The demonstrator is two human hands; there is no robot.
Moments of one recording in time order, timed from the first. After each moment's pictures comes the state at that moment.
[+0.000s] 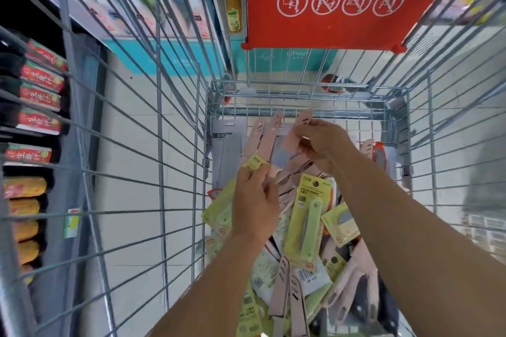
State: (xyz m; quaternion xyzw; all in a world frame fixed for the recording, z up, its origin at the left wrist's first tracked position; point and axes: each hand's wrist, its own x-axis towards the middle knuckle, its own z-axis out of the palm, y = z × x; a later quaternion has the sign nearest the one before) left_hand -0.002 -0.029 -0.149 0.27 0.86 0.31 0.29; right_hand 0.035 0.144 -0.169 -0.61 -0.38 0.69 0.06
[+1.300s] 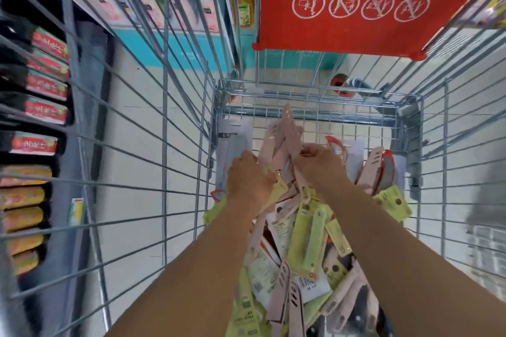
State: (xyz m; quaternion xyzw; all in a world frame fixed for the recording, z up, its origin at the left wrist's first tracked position) left_hand -0.043 0.004 -0.169 0.19 0.90 0.12 0.37; right_hand 0.045 0.105 -0.161 -0.62 -0.56 0.55 -0.03
